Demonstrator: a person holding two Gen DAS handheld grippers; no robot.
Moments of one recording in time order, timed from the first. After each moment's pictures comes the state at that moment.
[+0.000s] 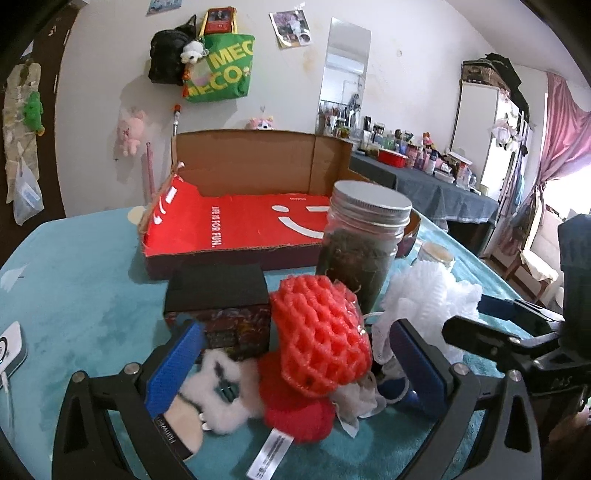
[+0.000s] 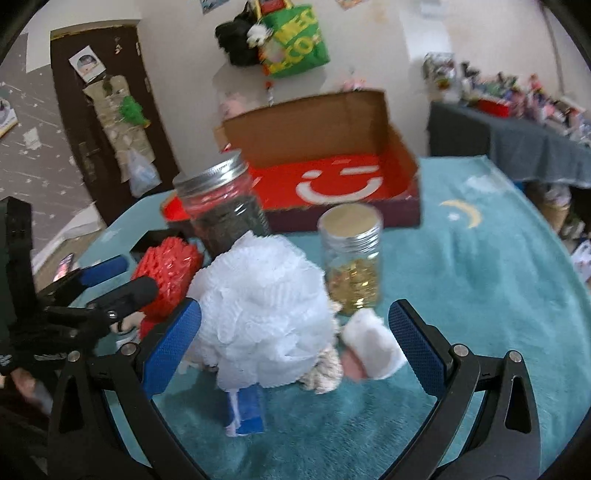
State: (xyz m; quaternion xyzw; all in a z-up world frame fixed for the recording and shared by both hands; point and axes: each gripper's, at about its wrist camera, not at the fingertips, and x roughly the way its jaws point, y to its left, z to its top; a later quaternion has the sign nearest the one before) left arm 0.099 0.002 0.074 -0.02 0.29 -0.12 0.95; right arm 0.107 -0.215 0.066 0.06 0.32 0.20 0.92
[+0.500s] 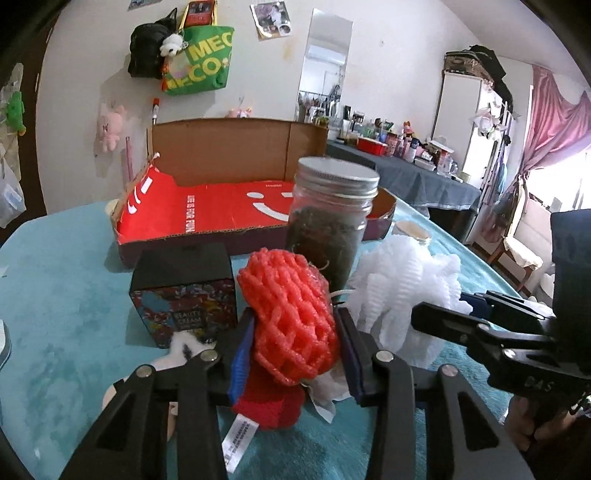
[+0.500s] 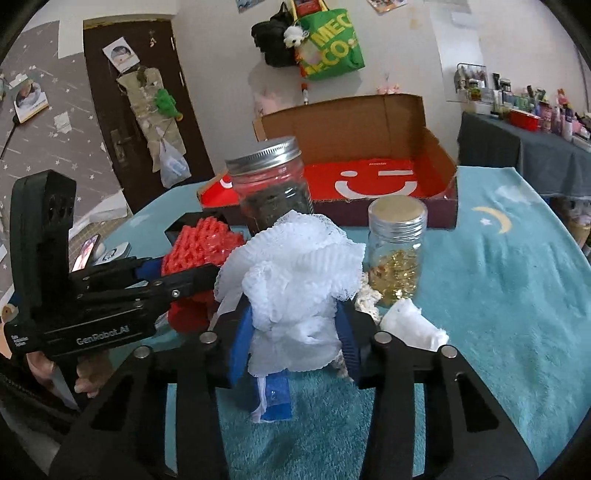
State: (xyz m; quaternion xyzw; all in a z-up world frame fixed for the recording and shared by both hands) left arm 0.080 -0.011 0.069 -0.02 0.30 -0.16 0.94; right arm 0.083 -0.203 0.062 0.05 0.29 0.25 0.92
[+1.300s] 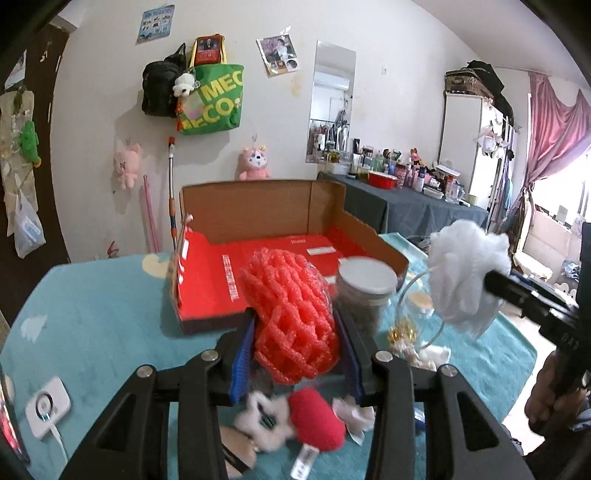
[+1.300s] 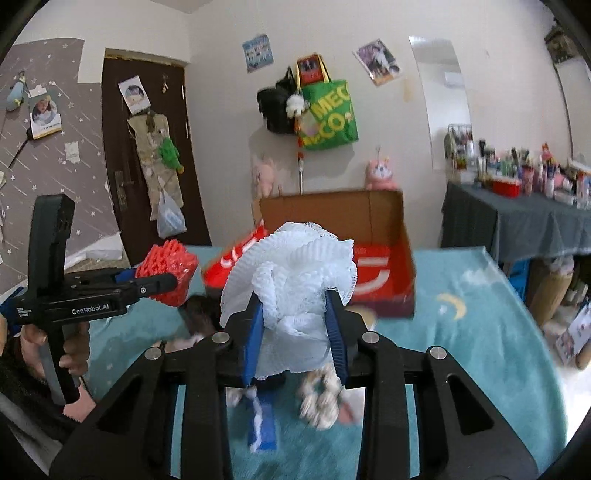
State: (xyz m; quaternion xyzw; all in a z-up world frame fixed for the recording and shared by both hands) left arm 0.090 0.030 0.146 0.00 0.25 -0.14 0.96; right arm 0.060 -0.231 0.143 0.03 0.16 0.23 0.96
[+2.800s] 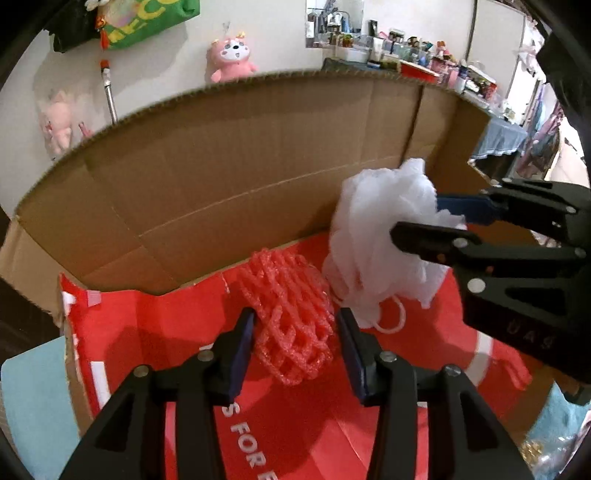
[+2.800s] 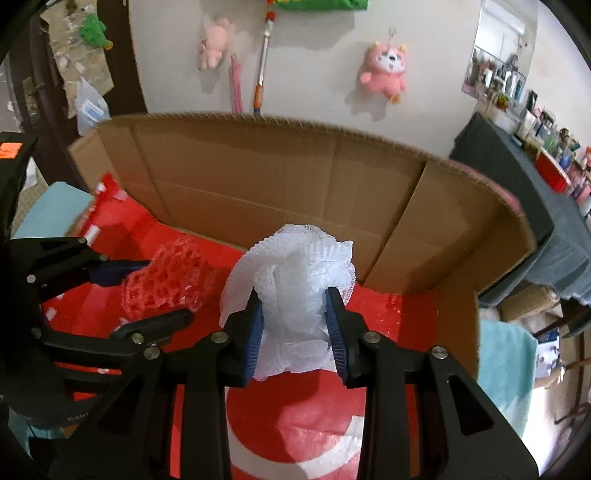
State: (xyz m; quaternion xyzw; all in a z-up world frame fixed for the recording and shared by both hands) left arm 0.433 -0.010 0.074 0.09 0.47 -0.15 0.87; right arm 0.463 -0.131 0.107 -0.10 0.44 0.16 0.88
